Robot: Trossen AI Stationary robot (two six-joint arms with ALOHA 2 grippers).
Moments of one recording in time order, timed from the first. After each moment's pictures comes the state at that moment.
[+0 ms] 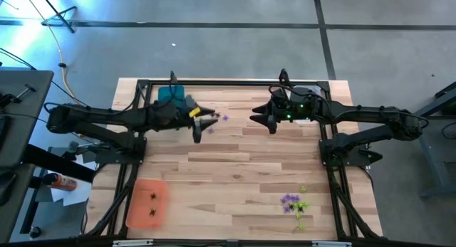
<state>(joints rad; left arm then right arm) 0.06 1.11 0.78 0.13 -0.21 -0.24 -0.21 1.12 0.86 -0.03 -0.13 0.50</state>
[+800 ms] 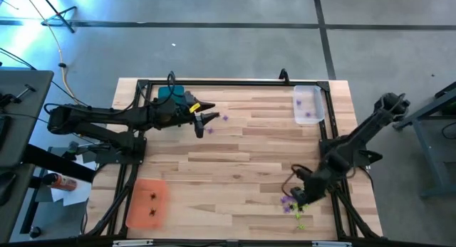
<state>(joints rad) 0.09 1.12 0.78 0.18 -0.25 -0.23 0.76 1.15 0.66 -0.46 -0.23 2.05</state>
